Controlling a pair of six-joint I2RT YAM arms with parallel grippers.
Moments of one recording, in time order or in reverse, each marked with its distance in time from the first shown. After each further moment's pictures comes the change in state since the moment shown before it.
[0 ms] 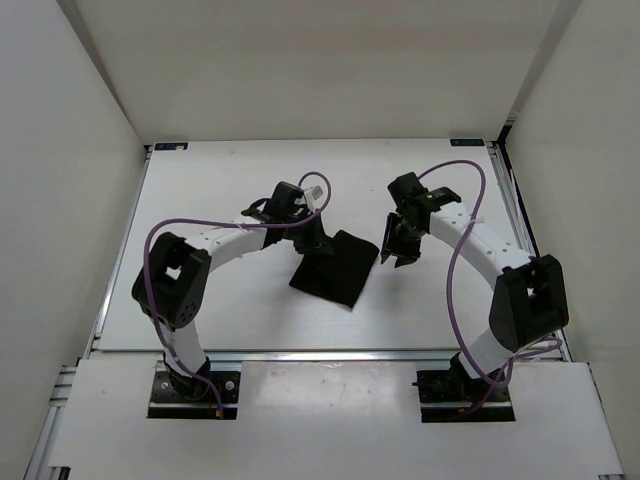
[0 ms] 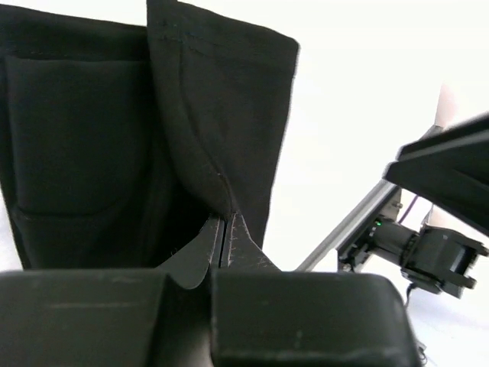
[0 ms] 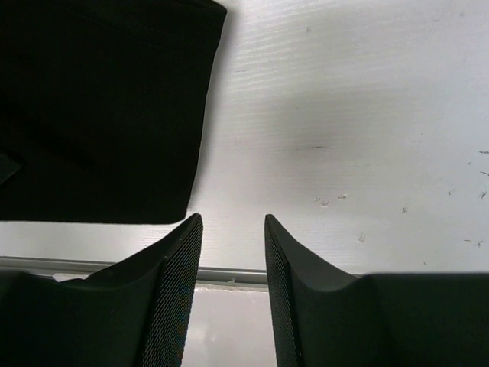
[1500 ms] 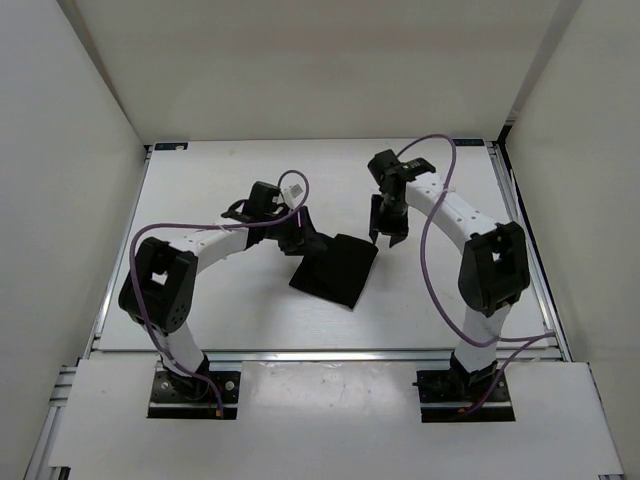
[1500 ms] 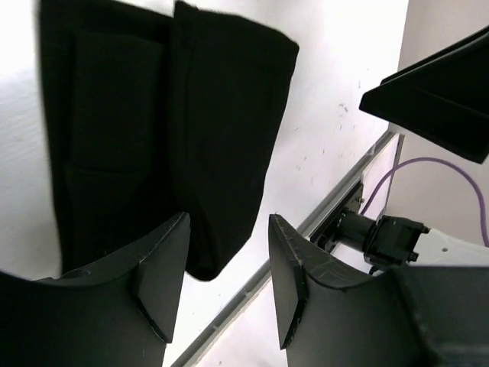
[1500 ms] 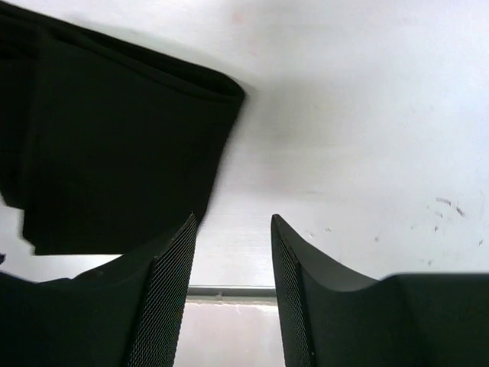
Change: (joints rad) left arm 0.120 -0.088 -0.093 0.040 0.127 -0.043; right arm 0.037 0.303 0.398 -0.165 0.078 -0.103
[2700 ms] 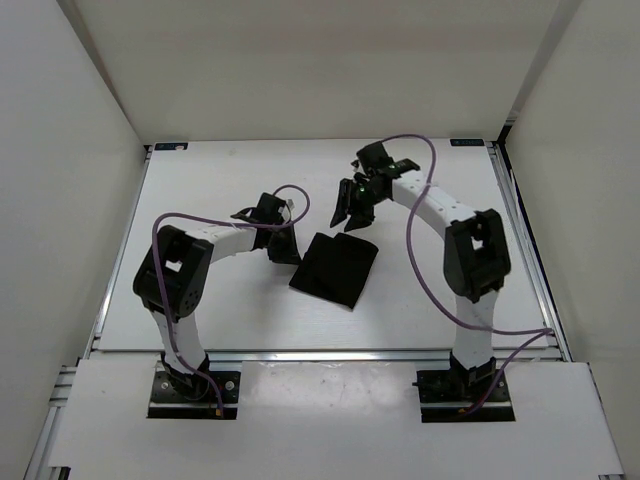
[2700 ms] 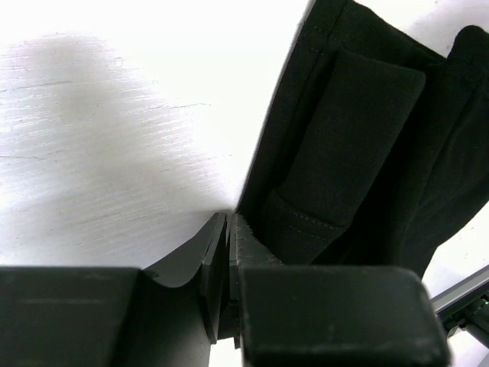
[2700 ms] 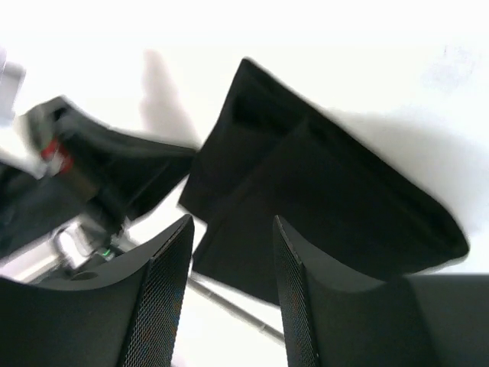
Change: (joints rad) left arm -0.016 0.126 0.000 -0.111 -0.361 0.122; right arm -0.017 0.090 -0.030 0.401 -0.456 0.031
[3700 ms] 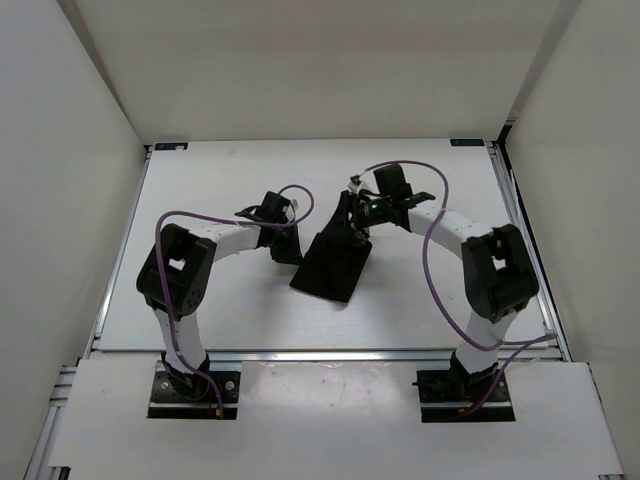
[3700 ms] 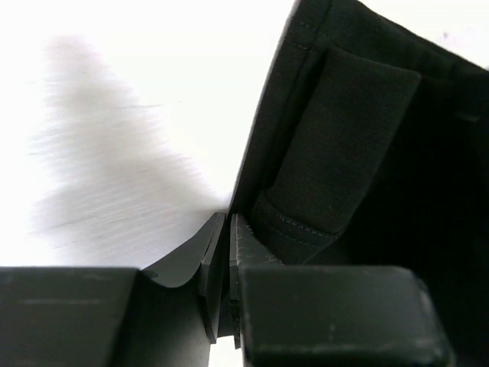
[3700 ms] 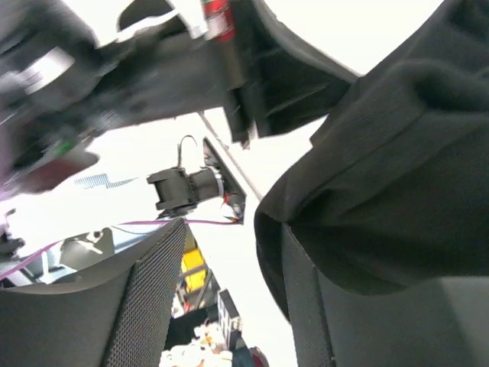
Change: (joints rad) left arm -0.023 0.019 0.034 -0.034 0.001 0.008; right arm -0.002 -0.122 -0.362 0.472 -0.477 0.189
